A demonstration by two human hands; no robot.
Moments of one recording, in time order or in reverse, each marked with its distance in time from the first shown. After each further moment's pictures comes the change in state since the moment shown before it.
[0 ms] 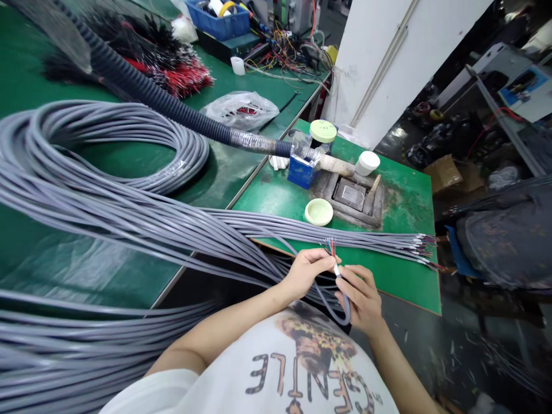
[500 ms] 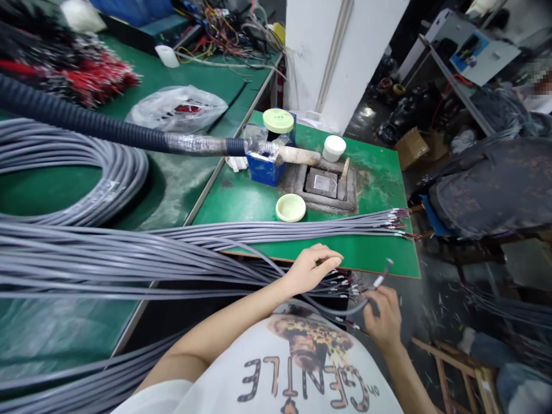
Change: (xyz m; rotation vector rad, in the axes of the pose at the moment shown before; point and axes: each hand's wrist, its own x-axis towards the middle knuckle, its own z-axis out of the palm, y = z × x) left_hand 0.021 -0.010 0.020 0.757 -0.403 0.186; right_hand -0.114 -0.022 -0.032 -0.434 0.129 0.537
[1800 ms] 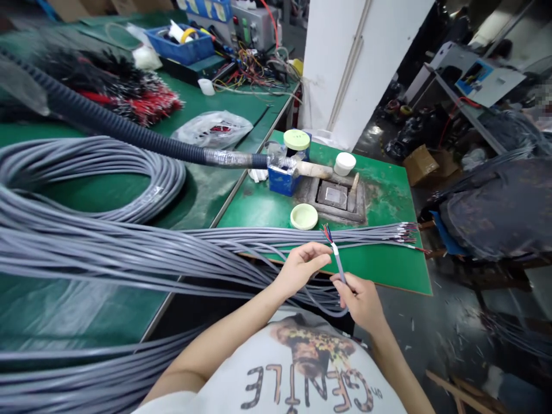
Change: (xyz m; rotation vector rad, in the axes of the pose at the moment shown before) left_hand -0.017 0.022 -0.026 -0.495 0.272 -0.205; right_hand 0.100 -0.083 0.010 0.514 -0.519 0.276
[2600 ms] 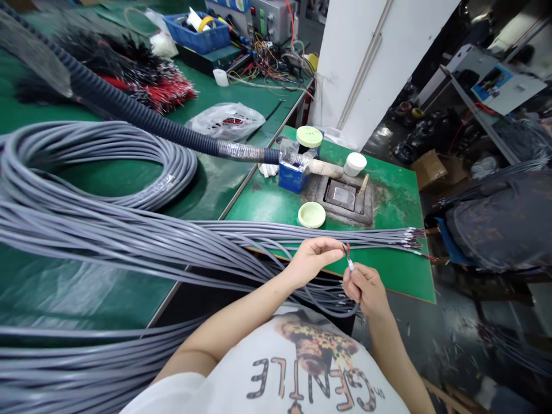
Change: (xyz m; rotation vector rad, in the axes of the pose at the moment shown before) left_hand 0.012 0.013 0.006 -0.144 -0.049 0.067; right_hand 0.024 0.030 0.009 0.822 -0.099 0.075
